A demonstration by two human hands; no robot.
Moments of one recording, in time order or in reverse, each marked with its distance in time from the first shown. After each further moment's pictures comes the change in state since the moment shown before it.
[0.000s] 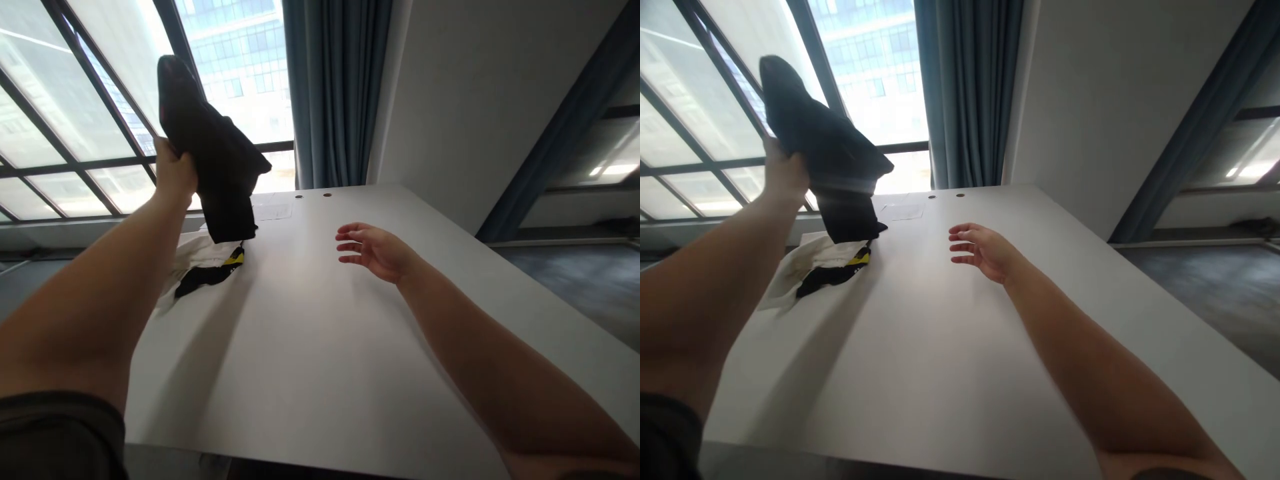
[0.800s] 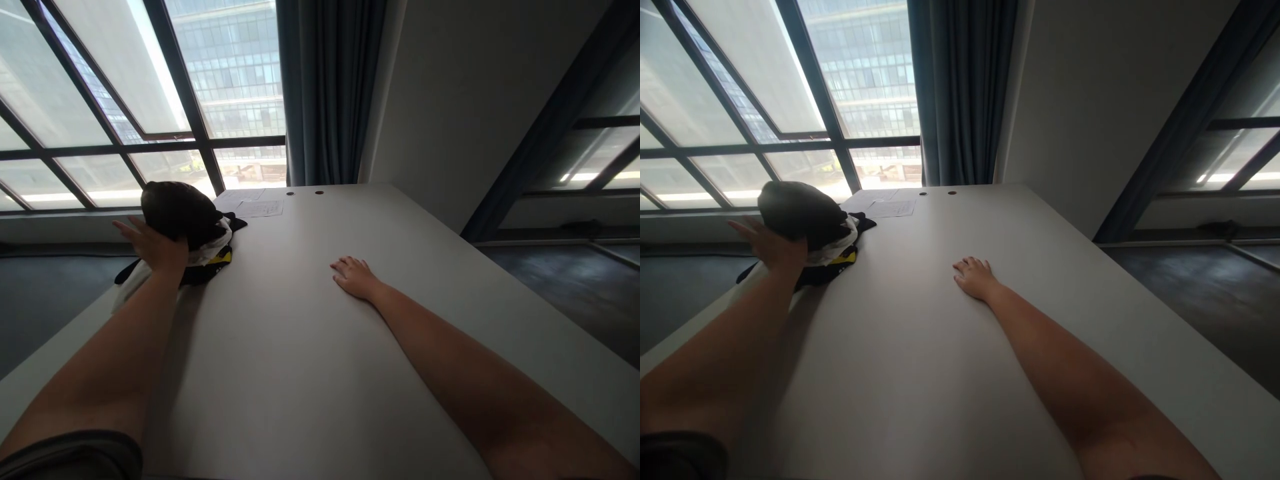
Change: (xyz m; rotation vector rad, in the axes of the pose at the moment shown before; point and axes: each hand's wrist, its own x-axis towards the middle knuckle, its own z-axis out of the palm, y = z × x) left_hand -0.165 -0.075 -0.025 0.779 0.071 -0.362; right_hand 0.055 0.145 -0.064 -1.543 0.002 -0.001
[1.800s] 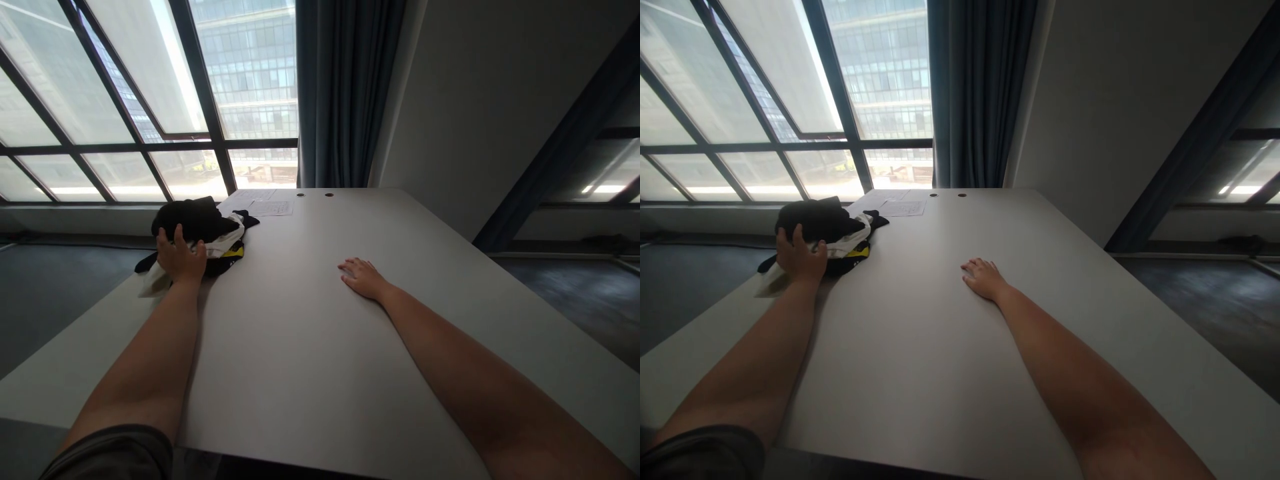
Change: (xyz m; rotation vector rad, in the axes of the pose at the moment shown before) left_hand -0.041 -0.038 0.007 0.007 -0.044 0.097; right_hand 0.004 0.010 0.005 0.025 0.012 -0.070
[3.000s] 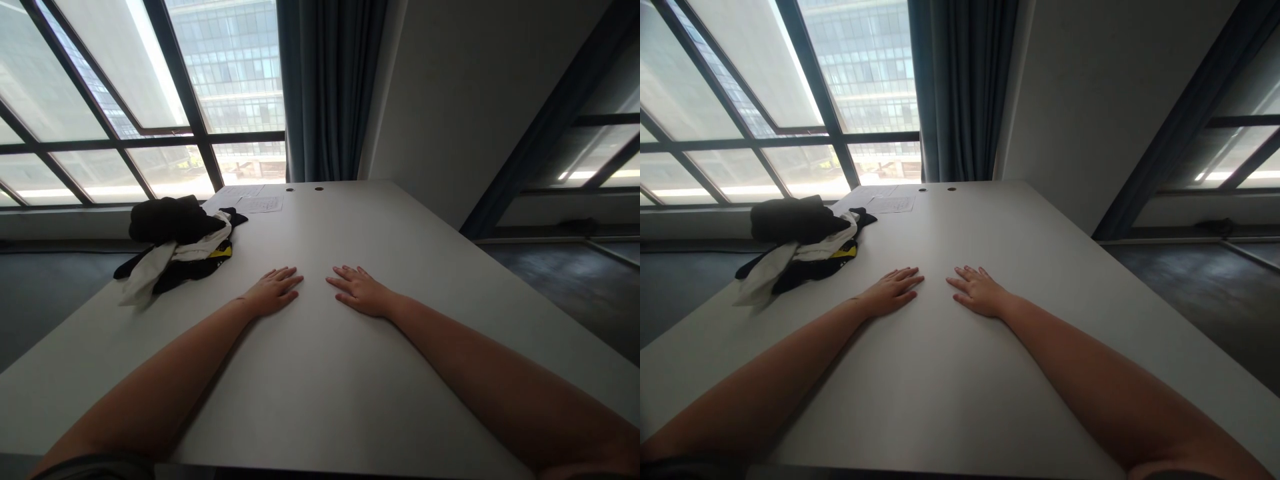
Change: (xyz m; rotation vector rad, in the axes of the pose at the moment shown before) left_hand -0.121 0.135 0.020 -0.209 -1.041 0.902; right_hand -0.058 -0.017 -0.016 -0.029 -0.176 -0.206
